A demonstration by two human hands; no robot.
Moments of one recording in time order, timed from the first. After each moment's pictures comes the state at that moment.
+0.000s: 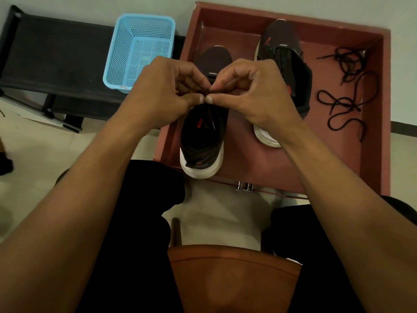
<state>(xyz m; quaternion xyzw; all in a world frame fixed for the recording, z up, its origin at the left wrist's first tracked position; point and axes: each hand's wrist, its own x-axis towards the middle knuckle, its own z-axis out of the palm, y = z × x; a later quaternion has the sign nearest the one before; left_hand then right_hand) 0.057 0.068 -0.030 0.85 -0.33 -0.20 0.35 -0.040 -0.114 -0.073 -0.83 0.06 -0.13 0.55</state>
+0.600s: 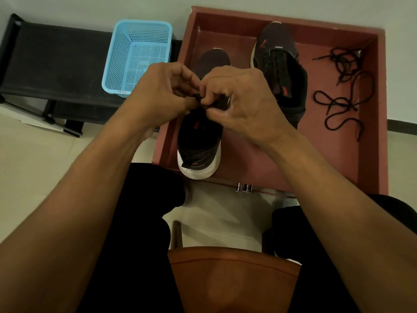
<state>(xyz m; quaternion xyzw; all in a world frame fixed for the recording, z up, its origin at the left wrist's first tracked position) 0.060 0.063 -0.037 0.82 -0.23 -0.28 0.44 -0.035 -0.107 -0.072 -0.91 -0.10 -0.21 0.33</state>
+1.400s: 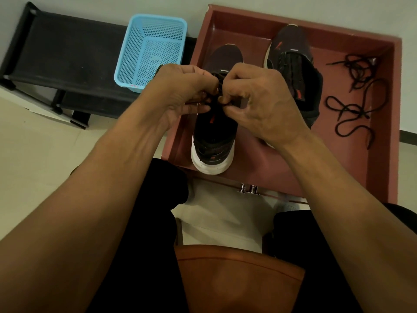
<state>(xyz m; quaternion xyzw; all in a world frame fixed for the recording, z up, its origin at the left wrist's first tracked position) 0.061 0.052 -0.035 0.75 -0.02 -0.36 0.55 -0.039 -0.108 -0.072 -0.94 -0.08 -0.18 0.28</state>
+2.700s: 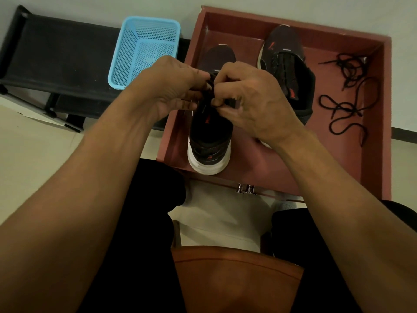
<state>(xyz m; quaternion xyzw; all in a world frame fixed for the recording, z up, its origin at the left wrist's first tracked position) 0.072 0.047 -0.030 0.78 -0.05 -0.37 0.51 -0.037 -0.109 -0.073 -0.95 -0.10 -0.18 0.23</state>
